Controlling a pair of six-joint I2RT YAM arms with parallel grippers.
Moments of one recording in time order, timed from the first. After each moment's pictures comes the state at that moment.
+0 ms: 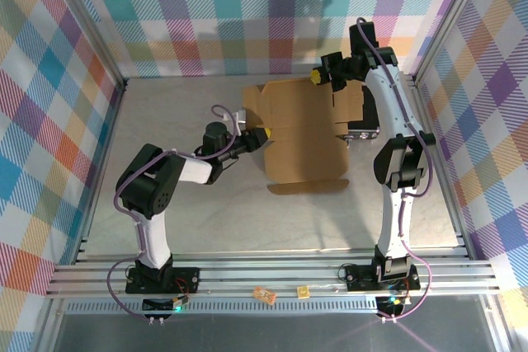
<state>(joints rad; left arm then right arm) -0.44 1.93 0.87 0.89 0.51 -0.79 0.16 2.17 2.32 -1.02 -0.60 1.39</state>
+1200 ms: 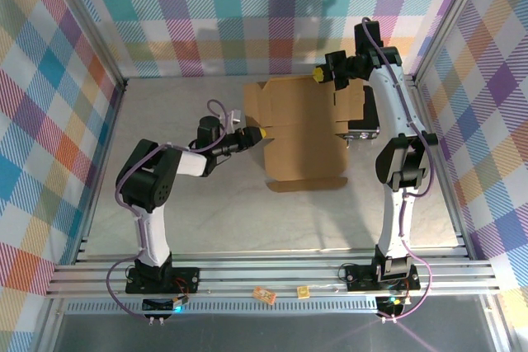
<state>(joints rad) -0.34 1.99 0.94 0.78 0.70 -0.83 0.14 2.17 2.32 -1.00 -0.64 1.42</state>
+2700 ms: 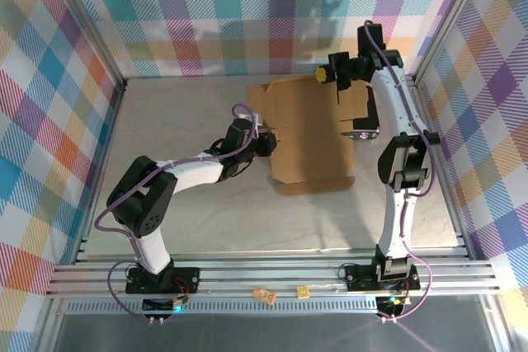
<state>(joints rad) -0.63 1.77 1.01 0.27 0.07 -0.60 0.13 2.15 2.25 -0.94 -0.64 1.46</state>
